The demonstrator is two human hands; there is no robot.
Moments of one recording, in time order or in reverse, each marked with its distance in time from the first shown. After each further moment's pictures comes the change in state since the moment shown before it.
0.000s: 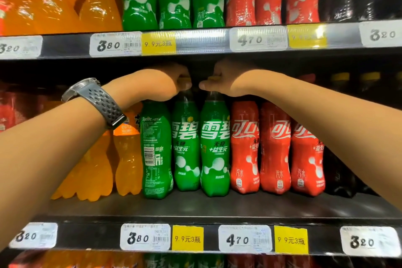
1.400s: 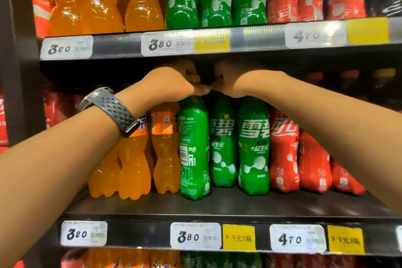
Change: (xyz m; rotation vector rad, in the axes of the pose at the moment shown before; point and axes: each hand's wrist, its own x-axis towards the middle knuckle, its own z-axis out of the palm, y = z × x) left_hand -0.032 -0.053 -0.003 -0.177 0.165 -0.106; right_hand 0.033 -0.065 0.022 -0.174 0.041 0.000
